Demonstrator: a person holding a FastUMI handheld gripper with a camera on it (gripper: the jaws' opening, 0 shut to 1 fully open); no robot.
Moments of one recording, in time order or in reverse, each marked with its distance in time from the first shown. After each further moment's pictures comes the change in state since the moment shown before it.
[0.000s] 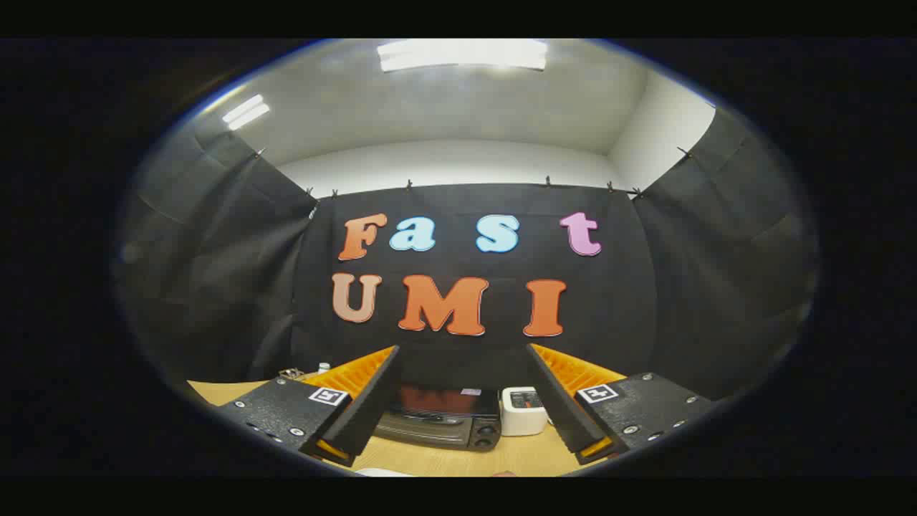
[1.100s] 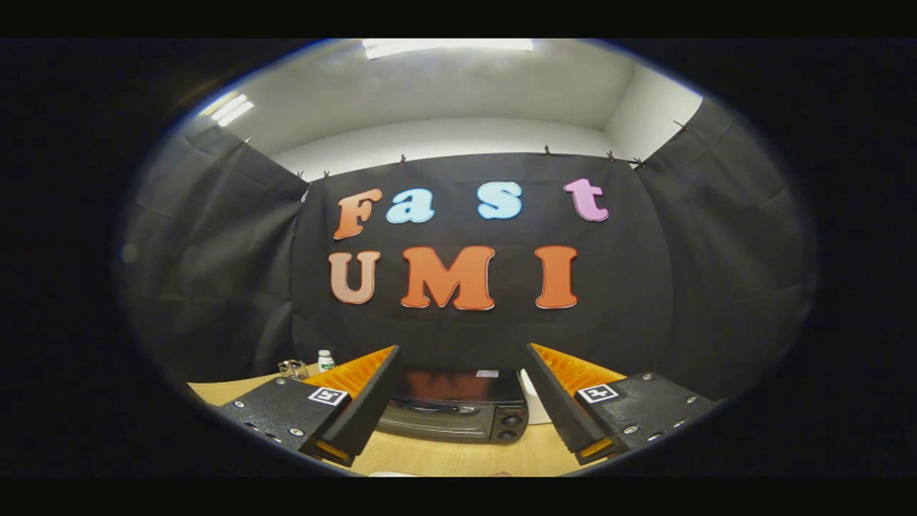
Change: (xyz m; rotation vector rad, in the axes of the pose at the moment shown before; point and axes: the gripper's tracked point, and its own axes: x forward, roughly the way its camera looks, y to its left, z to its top) arm 0.055 0.033 -0.091 0.059 0.130 0.019
